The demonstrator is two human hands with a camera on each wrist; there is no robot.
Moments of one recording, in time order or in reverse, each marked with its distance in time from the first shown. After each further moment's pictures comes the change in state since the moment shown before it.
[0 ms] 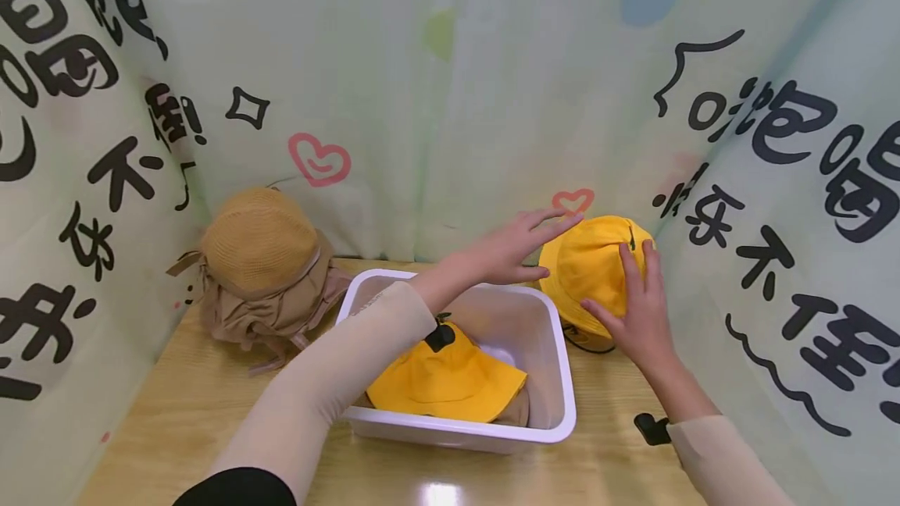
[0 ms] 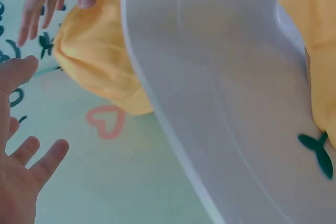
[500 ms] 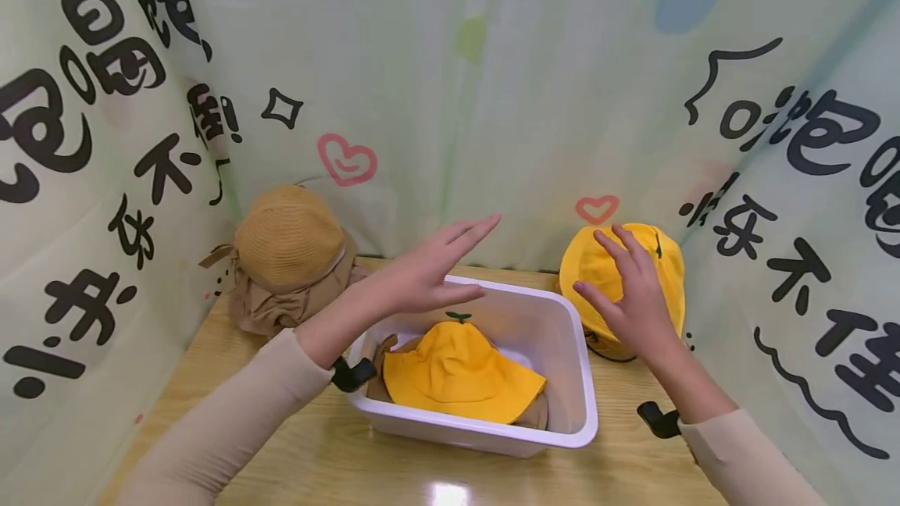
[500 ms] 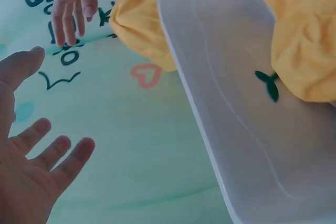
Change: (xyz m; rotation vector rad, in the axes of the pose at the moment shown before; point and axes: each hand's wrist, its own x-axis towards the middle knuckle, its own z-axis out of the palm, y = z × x) left_hand -0.146 0.009 -0.061 -0.123 0.150 -0.120; right_hand 0.043 -0.080 -0.007 0.136 -0.086 -0.093
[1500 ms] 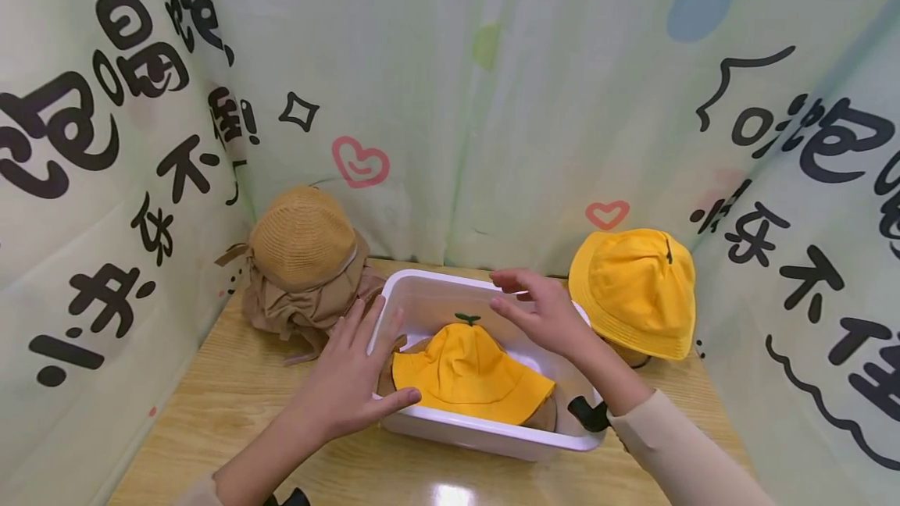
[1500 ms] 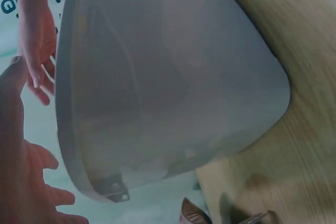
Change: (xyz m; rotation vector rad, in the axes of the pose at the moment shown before) left_hand -0.160 0.022 0.053 0.390 0.031 -0.445; right_hand 0.023 -0.079 0.072 0.321 -0.395 0.034
